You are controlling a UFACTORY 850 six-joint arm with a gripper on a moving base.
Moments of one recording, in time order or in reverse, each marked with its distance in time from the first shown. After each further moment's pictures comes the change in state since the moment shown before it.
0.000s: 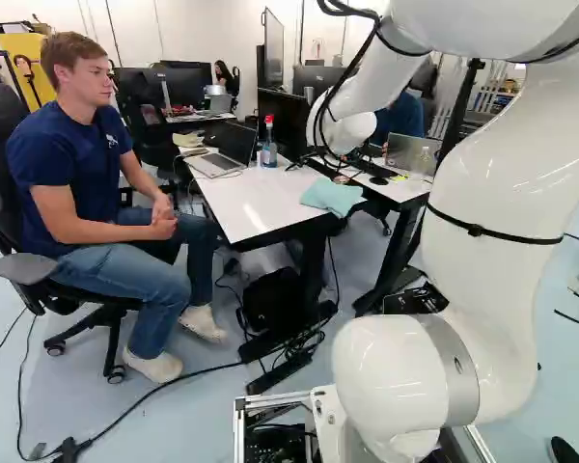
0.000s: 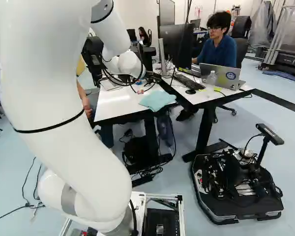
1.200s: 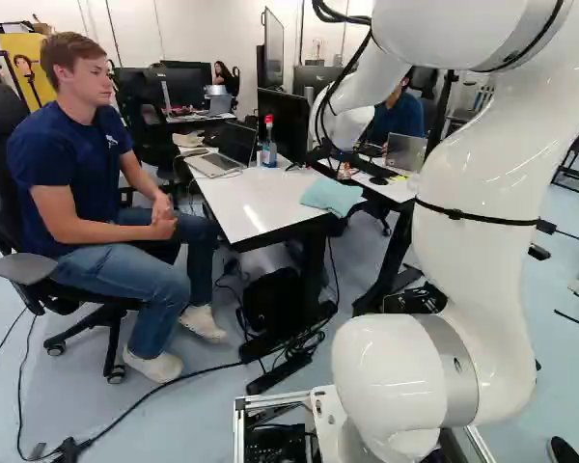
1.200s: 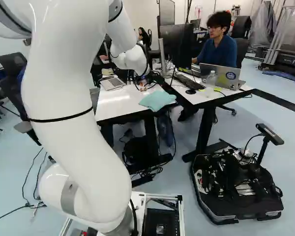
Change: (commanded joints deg) arm -1.5 -6.5 -7.9 0.0 -11.7 0.0
